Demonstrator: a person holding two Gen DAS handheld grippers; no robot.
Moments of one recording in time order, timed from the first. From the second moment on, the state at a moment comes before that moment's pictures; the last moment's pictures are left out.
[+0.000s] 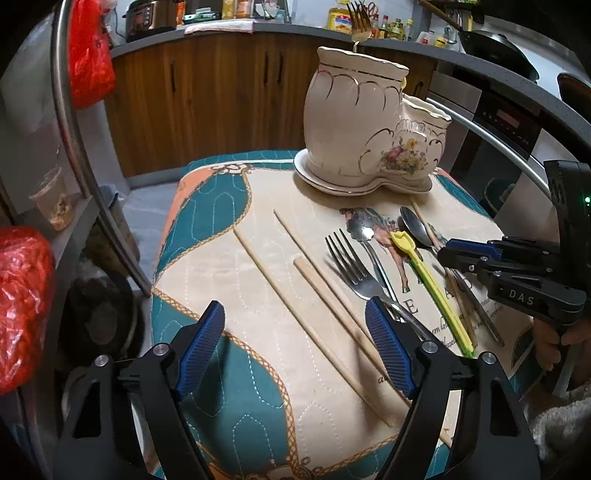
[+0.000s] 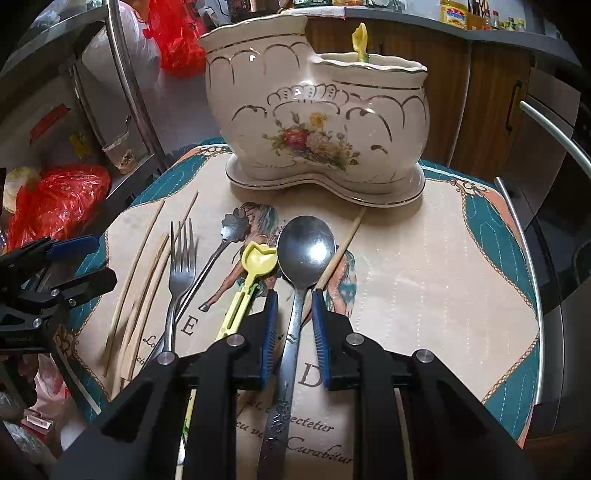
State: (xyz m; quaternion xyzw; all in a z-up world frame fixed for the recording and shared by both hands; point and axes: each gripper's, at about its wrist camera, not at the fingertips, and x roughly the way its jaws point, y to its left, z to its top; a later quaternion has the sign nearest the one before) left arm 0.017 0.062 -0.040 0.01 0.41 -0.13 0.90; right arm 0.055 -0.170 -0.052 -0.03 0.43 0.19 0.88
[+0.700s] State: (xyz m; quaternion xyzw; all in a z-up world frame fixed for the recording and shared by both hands) left arm 0.019 0.062 -0.042 0.01 0.42 -0.13 0.90; right arm 0.064 -0.167 -0.058 -0.04 0.44 0.19 0.88
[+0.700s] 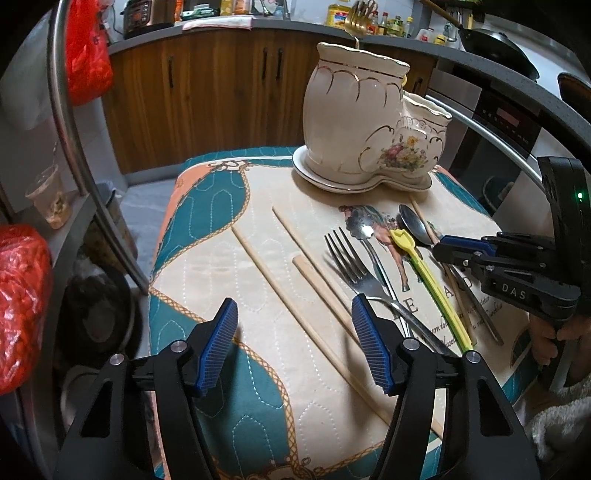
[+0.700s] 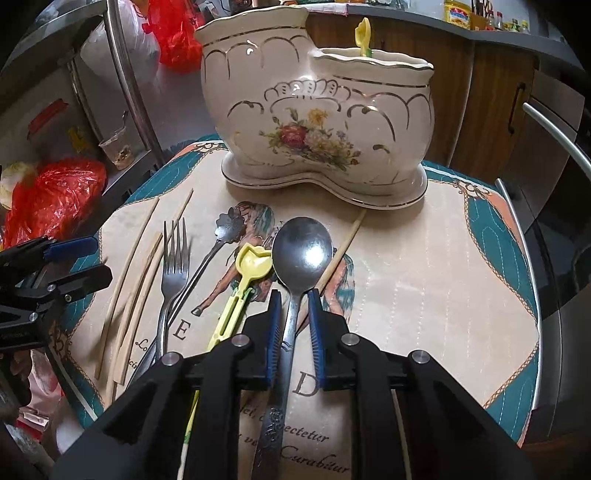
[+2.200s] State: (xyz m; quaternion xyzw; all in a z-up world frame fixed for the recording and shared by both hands) left arm 0.032 0.056 -0.055 -0.01 0.44 -0.14 0.89; right arm 0.060 -0.205 -0.054 0.04 0.43 0.20 0.88
